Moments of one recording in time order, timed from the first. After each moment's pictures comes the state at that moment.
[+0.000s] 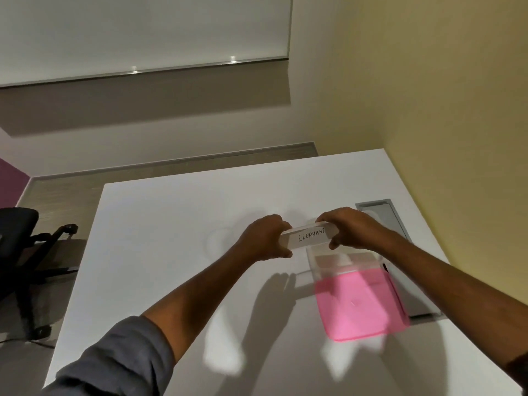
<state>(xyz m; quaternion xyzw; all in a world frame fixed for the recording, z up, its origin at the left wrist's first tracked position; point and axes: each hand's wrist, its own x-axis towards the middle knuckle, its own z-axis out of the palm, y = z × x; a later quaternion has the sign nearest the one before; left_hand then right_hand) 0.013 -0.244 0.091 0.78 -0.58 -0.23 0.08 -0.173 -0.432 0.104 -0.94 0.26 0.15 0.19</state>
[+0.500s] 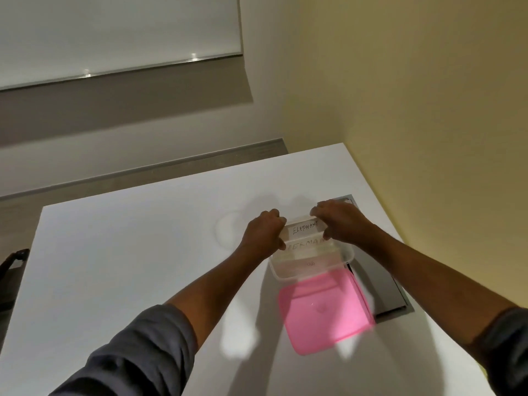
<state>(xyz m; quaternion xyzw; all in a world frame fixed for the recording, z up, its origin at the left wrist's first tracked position) -0.052 -0.365 0.052 0.77 -0.61 -0.16 0.03 -0.231 -0.517 0.079 -0.96 0.24 0.14 0.03</state>
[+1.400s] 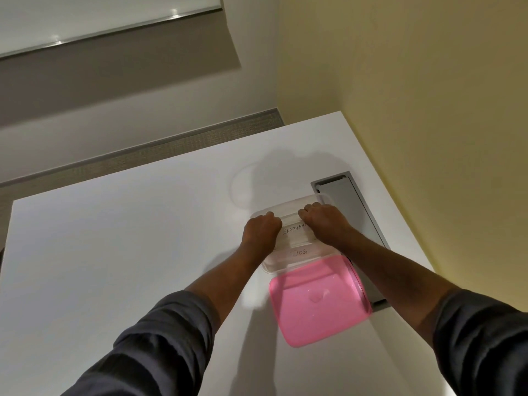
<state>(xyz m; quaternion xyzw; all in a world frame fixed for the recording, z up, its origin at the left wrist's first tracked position) -0.077 -0.393 -0.032 0.78 -0.61 -0.15 -0.08 -0.234 -0.524 -0.029 -0.96 0.22 0.18 -0.02</state>
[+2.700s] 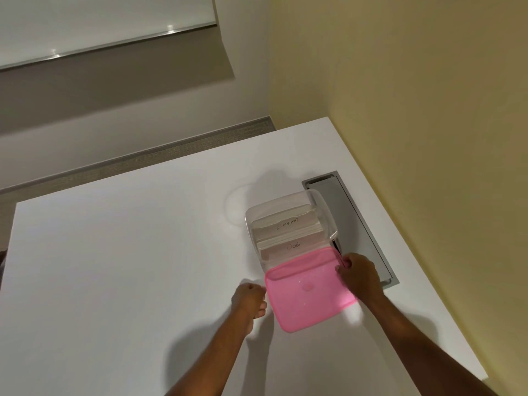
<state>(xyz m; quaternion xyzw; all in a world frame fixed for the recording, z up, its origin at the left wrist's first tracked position) -0.158 -0.243 -0.048 0.76 0.07 -0.55 0.35 -0.382 -0.429 -0.056 -0.72 0.62 0.02 0.32</state>
